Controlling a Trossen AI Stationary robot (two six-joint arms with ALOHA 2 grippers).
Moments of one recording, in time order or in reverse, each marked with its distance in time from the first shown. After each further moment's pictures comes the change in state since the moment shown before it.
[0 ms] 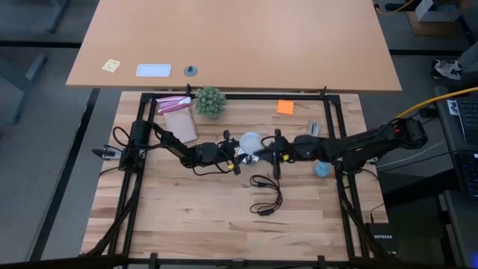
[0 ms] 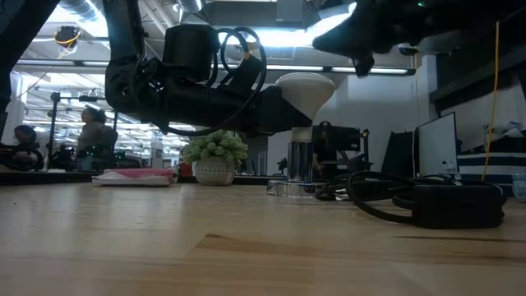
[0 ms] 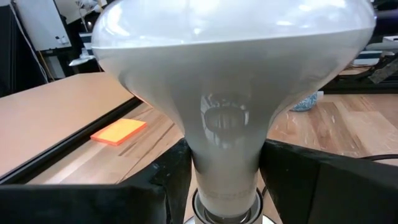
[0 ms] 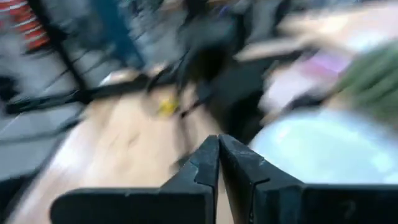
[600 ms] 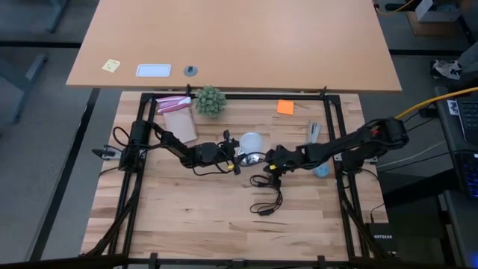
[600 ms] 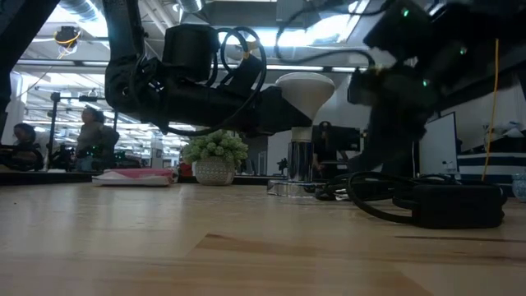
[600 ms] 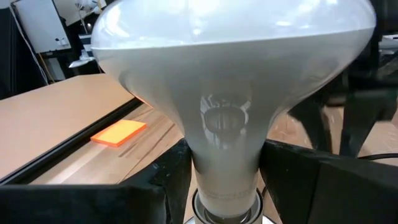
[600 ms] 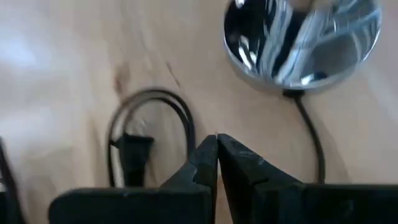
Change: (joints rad) left arm 0.000 0.000 0.000 0.002 0.000 0.010; right arm -0.001 0.258 0.000 -0.386 -0.038 0.225
